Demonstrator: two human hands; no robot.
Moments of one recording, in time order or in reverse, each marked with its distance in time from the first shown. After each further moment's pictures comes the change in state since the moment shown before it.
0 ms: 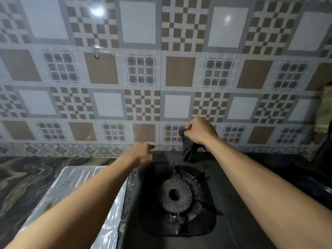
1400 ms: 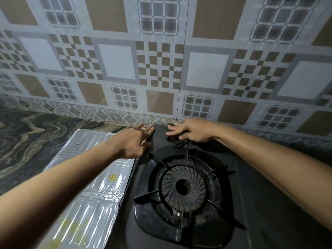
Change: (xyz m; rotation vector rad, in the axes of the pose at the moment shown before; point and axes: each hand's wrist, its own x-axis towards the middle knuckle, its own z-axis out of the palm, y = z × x) left_hand -0.002 -0.060 0.031 0.216 -0.200 0.052; right_hand 0.068 0.021 0.109 -0.096 -0.841 -0.707
